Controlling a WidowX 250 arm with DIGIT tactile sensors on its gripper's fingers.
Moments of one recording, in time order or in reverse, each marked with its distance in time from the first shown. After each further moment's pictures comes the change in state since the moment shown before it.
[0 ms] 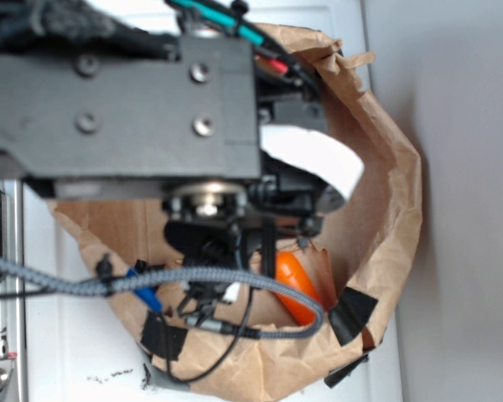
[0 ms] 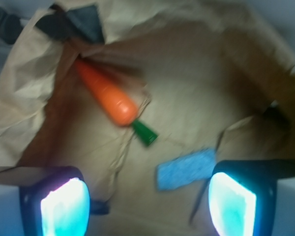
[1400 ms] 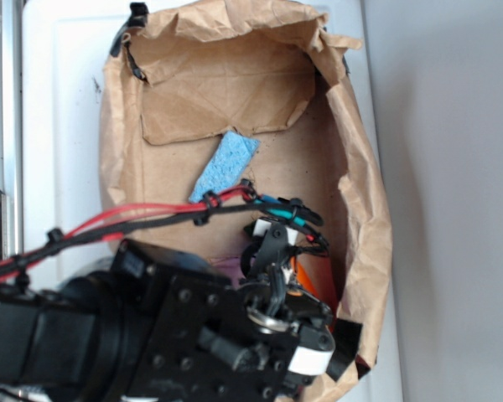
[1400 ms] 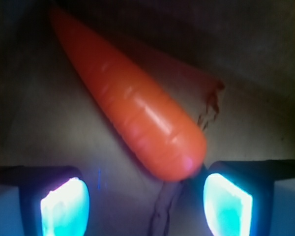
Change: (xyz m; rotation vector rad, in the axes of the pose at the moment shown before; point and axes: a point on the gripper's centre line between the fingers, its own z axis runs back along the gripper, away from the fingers) arm 0.021 -0.049 -0.105 0.146 0.018 -0.051
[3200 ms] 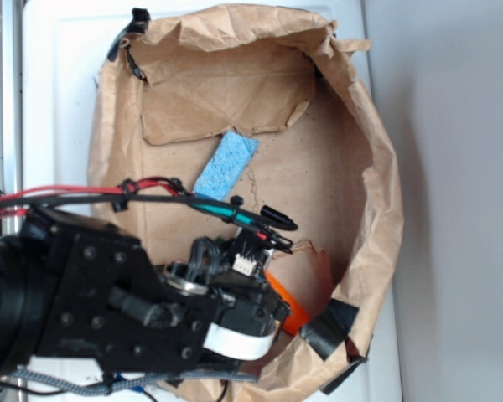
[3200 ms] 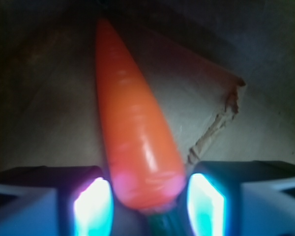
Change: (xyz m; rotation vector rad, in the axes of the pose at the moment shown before) arm -0.019 -0.004 0.001 -0.040 -0.121 -0.129
